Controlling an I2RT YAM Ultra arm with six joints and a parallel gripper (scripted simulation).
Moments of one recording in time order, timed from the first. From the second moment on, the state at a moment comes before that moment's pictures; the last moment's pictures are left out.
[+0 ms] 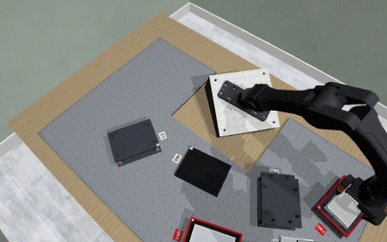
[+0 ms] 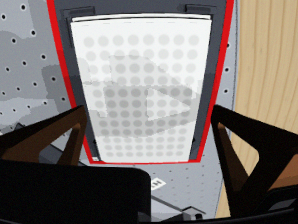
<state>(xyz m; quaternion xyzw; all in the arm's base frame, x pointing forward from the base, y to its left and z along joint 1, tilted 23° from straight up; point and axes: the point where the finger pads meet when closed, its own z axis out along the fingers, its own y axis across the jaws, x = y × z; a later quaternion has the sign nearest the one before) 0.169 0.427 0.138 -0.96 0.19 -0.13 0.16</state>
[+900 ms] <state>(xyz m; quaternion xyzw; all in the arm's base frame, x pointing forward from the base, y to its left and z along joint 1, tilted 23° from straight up) 0.149 0.413 0.192 -0.96 0.19 -0.13 0.16</state>
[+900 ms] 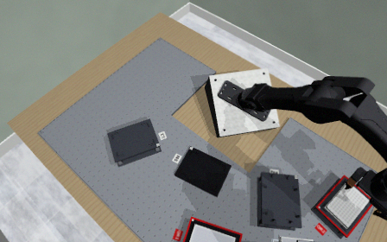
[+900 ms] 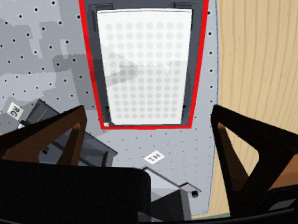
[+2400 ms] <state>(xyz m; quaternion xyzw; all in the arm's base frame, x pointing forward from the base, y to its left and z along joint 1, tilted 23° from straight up) 0.124 0.402 0.274 -0.96 0.19 -0.13 0.17</state>
